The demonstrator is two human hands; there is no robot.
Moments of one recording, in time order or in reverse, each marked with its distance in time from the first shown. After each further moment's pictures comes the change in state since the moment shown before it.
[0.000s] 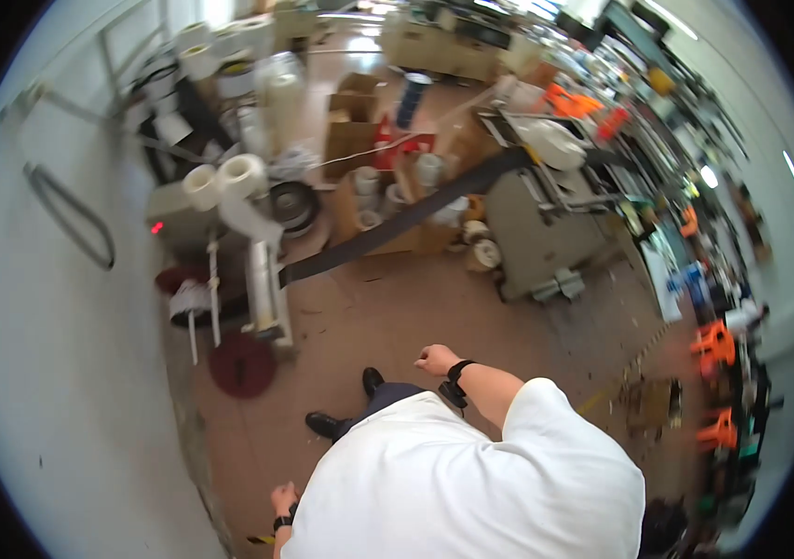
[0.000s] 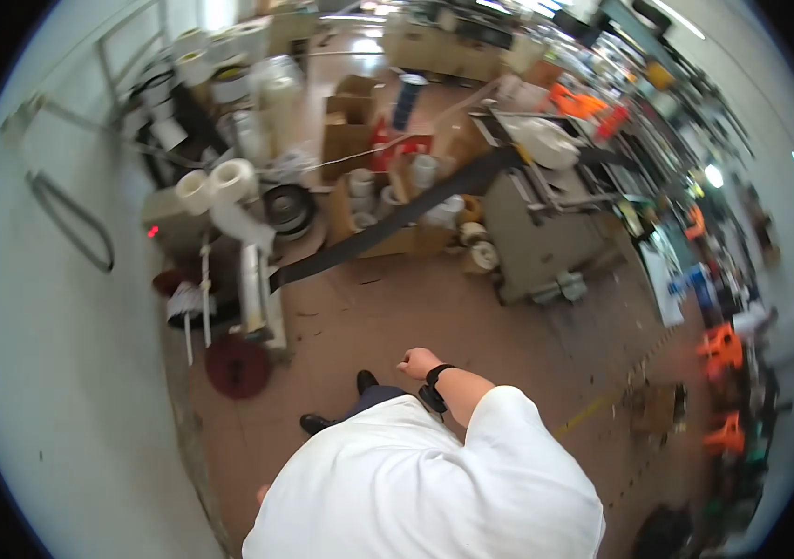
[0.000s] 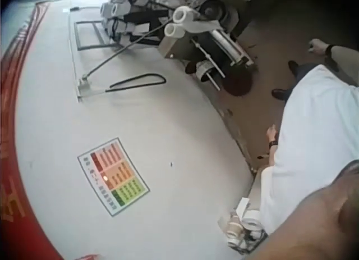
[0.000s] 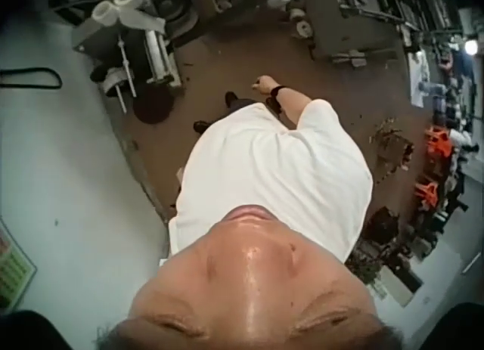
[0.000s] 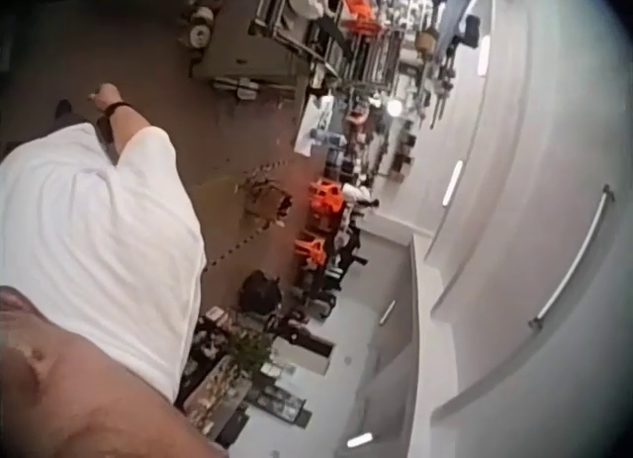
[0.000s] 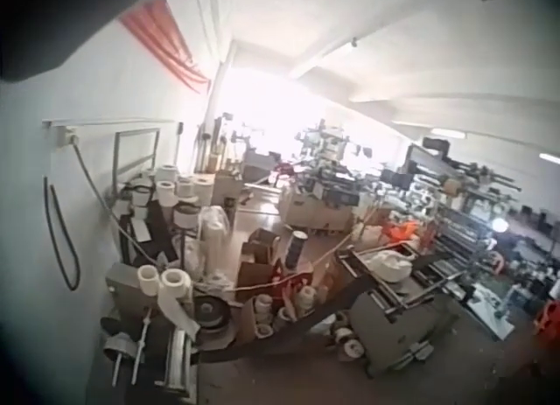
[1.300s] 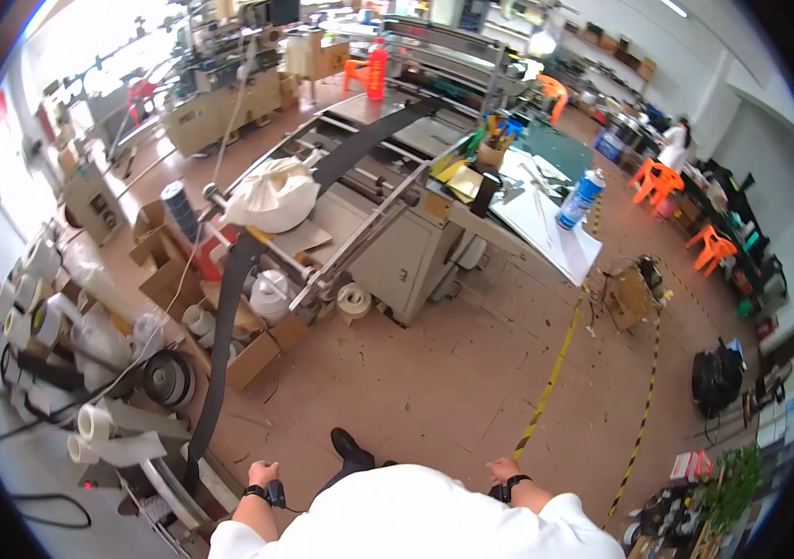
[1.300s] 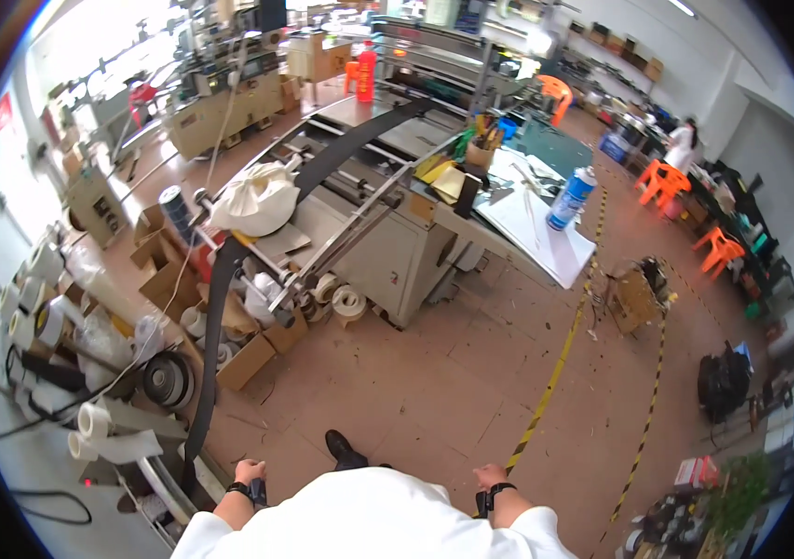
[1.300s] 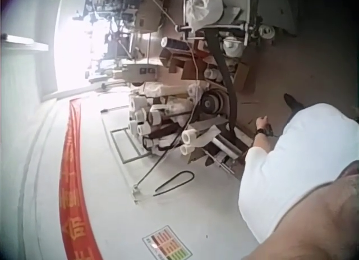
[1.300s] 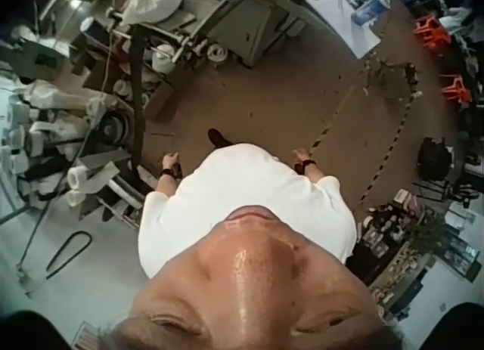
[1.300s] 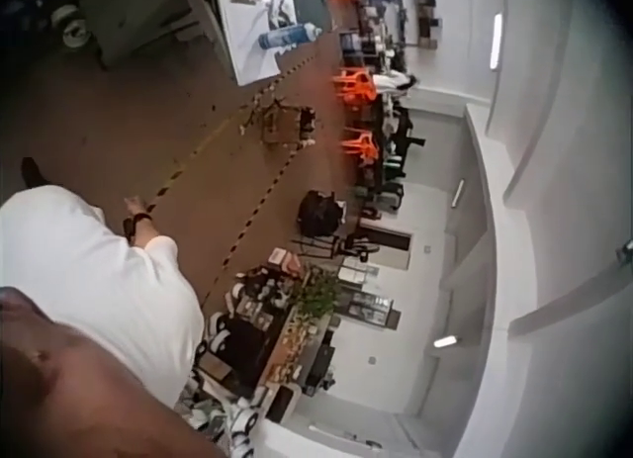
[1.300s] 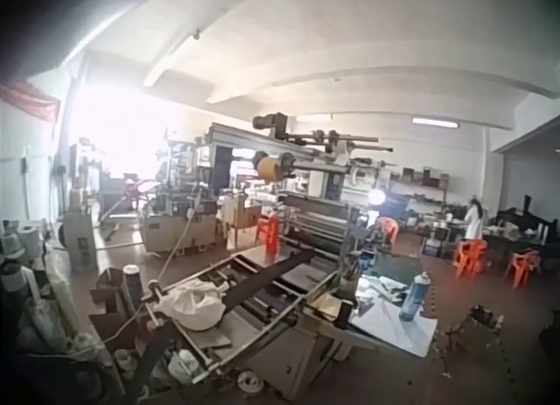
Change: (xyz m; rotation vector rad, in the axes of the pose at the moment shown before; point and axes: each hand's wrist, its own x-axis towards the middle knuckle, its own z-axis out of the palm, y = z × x) left_hand 0.111 0.513 0.368 0.754 -0.396 0.649; right_hand -0.244 0.445 0.058 1.105 0.331 1.068
